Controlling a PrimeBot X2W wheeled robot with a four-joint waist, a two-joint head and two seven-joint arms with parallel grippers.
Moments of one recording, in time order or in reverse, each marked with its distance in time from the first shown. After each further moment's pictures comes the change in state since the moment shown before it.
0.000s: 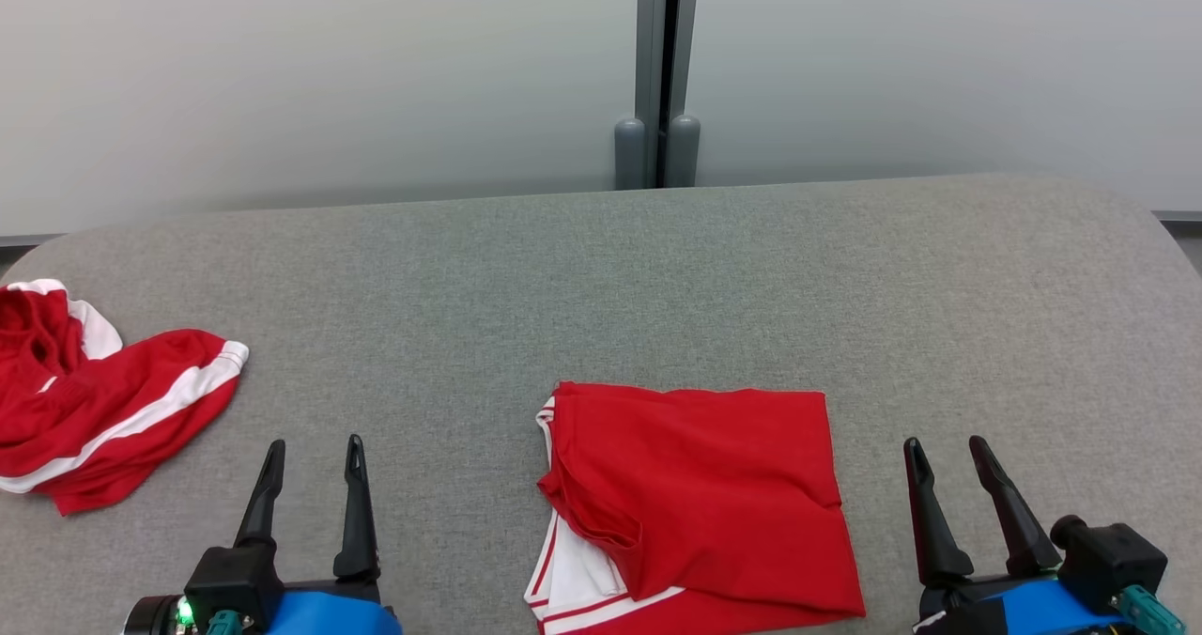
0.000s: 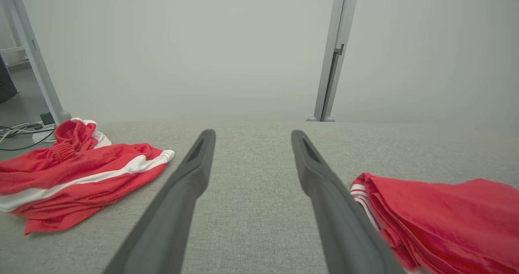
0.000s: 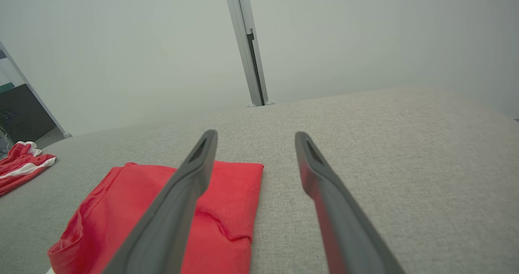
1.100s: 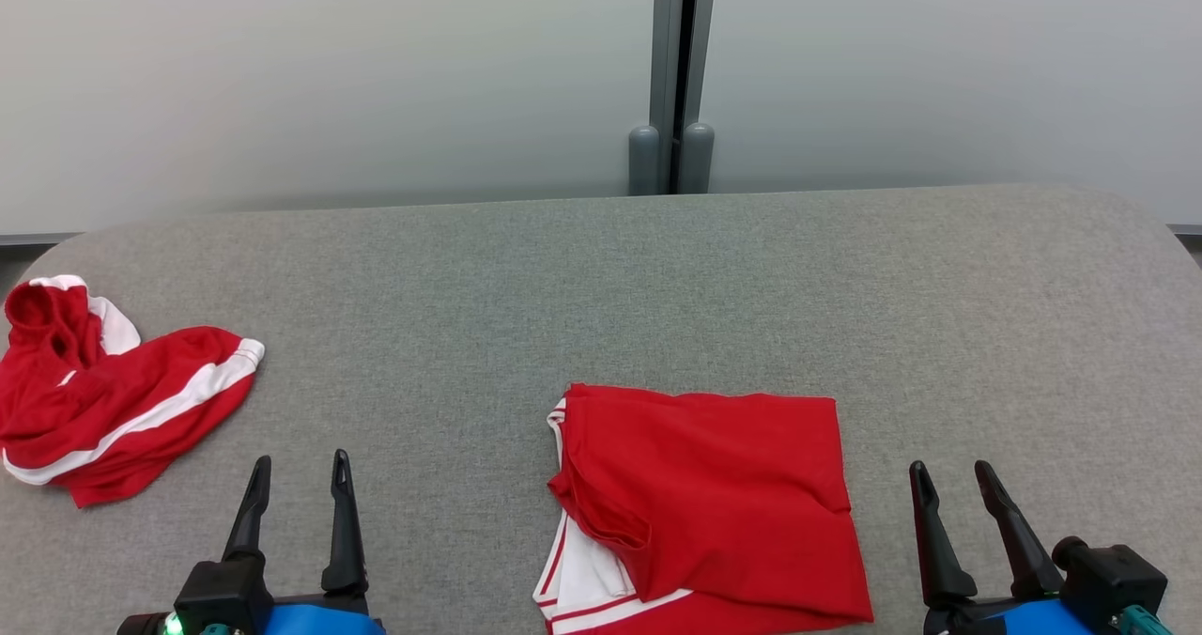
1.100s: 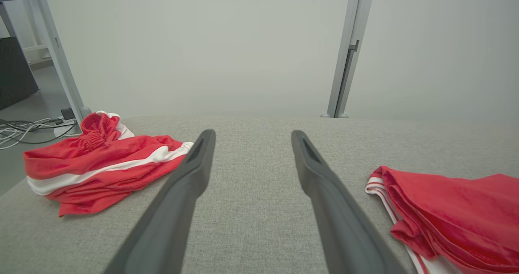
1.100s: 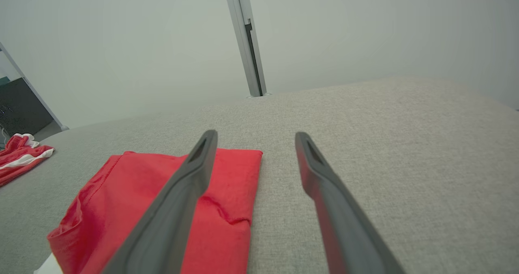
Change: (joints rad) left arm 0.029 0.000 0.028 -0.002 0.015 0.004 0.000; right arm 0.036 0.015 -0.026 0.007 -0.021 0.000 0.000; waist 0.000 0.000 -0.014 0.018
